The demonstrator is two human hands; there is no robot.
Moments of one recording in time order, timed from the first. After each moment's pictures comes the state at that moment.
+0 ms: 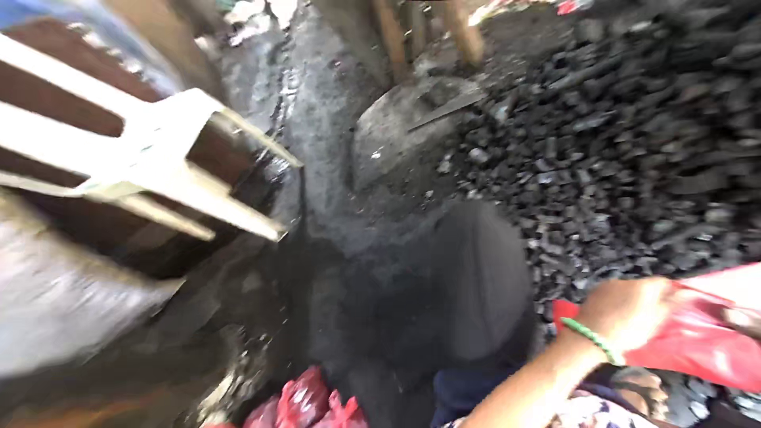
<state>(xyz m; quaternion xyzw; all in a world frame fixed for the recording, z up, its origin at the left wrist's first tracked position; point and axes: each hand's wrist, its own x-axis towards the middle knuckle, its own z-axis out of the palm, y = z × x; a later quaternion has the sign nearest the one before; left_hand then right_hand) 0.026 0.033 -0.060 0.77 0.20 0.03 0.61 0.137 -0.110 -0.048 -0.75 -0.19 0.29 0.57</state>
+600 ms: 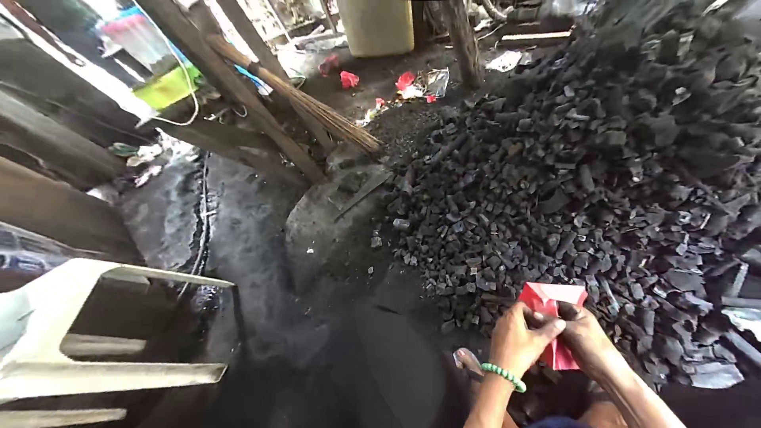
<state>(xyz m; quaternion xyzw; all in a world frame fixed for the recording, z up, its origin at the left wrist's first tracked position) 0.036 0.048 -0.103 0.76 0.30 -0.06 0.58 0.119 -0.069 -0.139 -0.64 -0.07 0.34 0.69</state>
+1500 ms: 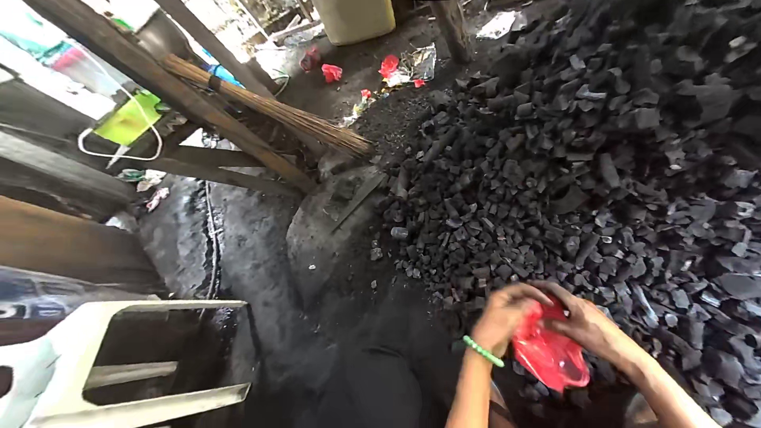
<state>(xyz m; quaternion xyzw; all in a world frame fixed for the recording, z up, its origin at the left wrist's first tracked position) 0.088 0.121 -0.124 0.65 0.23 0.00 0.72 0.203 -0.038 -0.172 -0.78 -0.33 0.32 0.42</state>
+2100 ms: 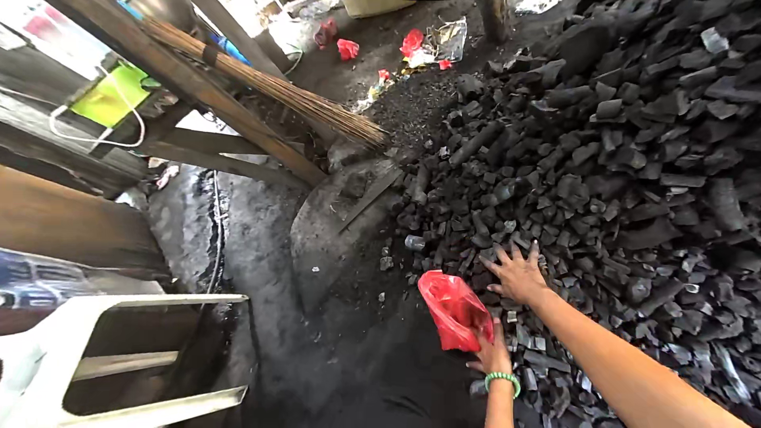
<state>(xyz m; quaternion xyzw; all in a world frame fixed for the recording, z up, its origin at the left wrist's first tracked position) 0.098 0.156 -0.256 0.51 0.70 -0.04 0.50 0.259 0.188 -0.241 -0.82 -0.50 0.28 -0.01</state>
